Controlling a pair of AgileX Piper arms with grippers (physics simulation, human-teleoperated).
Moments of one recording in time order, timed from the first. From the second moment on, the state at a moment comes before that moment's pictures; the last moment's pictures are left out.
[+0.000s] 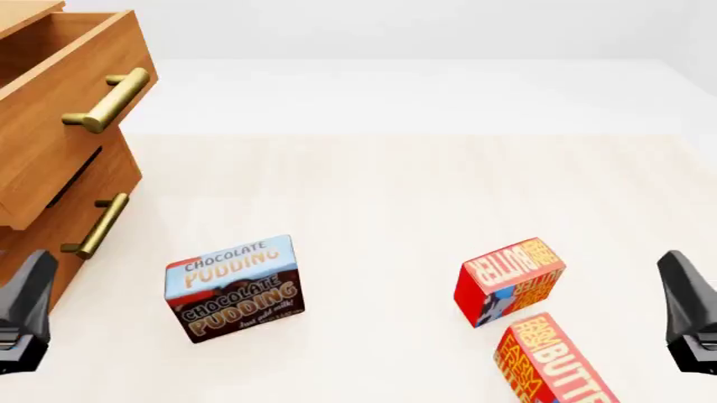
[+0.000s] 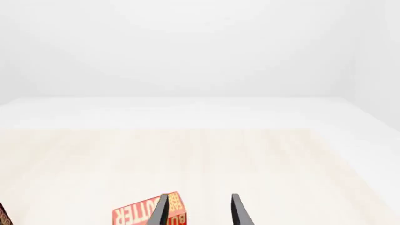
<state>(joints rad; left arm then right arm) 0.00 0.00 0.00 0.00 0.00 0.00 0.00 0.00 0.00 0.00</state>
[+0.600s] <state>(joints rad) -0.15 0.01 -0.11 0.13 0.01 0.01 0.00 0.00 -0.01 0.01</state>
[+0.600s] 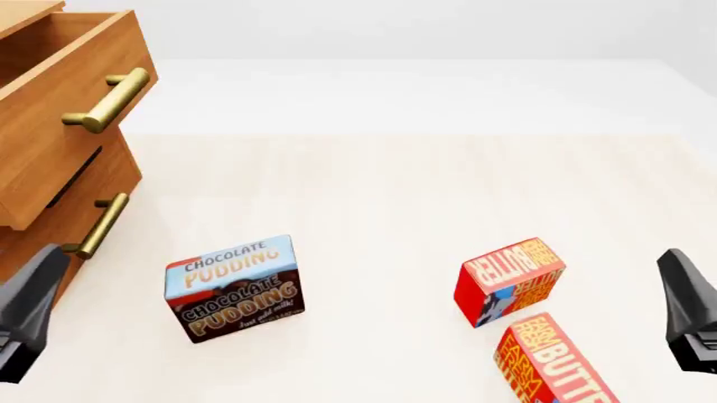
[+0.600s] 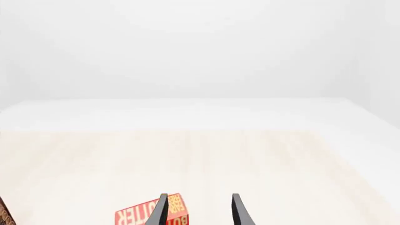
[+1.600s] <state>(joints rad) -0.75 0.51 -0.46 0.35 0.04 0.02 0.00 0.00 -0.01 0.02</state>
